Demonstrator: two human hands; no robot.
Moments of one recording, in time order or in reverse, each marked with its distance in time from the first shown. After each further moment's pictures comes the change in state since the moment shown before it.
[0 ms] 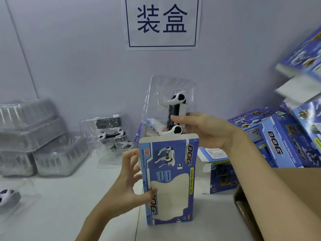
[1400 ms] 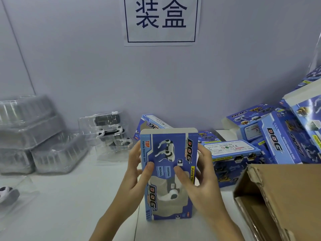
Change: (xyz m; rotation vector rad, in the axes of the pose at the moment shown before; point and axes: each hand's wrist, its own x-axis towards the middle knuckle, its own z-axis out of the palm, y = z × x) left_hand 0.001 0.017 0.038 -0.163 0.224 0.089; right_hand -0.042 0.157 0.059 -0.282 0.683 -0.547
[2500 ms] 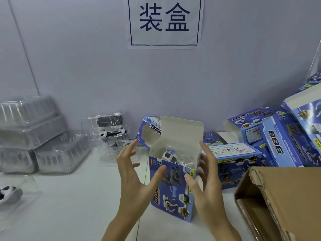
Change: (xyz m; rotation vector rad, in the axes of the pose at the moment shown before) left_hand 0.002 -0.020 0.007 0.409 0.359 0.194; right_hand -0.008 0.011 -0.006 -0.085 0.044 -0.116
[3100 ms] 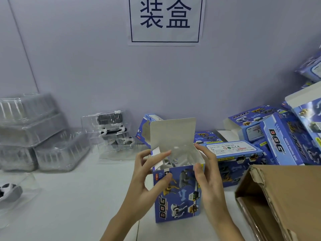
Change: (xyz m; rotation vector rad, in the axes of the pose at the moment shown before) left_hand -0.007 0.004 -0.004 -0.314 -0.361 -0.129; right_hand 0.004 -0.010 0.001 0.131 0.004 0.078
